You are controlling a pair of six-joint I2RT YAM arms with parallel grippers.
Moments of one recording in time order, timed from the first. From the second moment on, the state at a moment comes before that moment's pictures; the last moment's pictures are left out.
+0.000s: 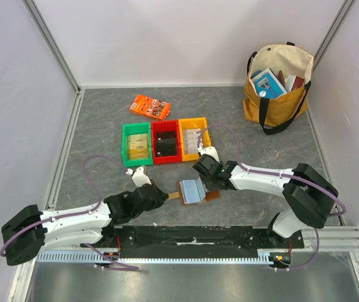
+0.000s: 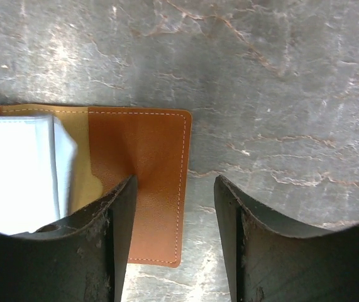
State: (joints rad) left arm -1.07 0.93 0.26 -0.06 -0.41 -1.21; right arm 0.92 1.54 0.83 -0.47 0.39 0.49
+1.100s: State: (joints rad) left arm -1.00 0.95 0.67 -0.27 -0.28 -1.04; right arm 0.91 1.54 0.79 -0.31 0.26 0.50
